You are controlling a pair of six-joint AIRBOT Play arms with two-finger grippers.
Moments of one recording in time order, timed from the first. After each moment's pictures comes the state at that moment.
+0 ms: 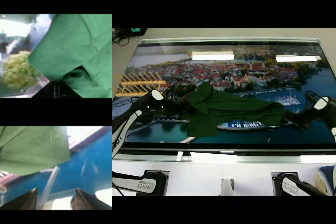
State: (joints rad) left arm -0.07 -1.58 1.08 1.01 -0.92 -1.49; right arm -0.27 -1.25 0.91 -1.34 1.19 1.62
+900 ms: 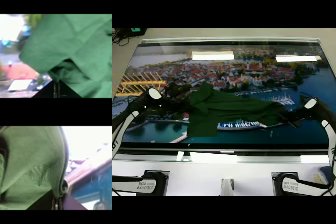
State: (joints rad) left arm -0.08 -1.50 1.09 1.01 -0.94 -1.43; right arm -0.27 -1.42 0.94 -1.23 0.98 1.64
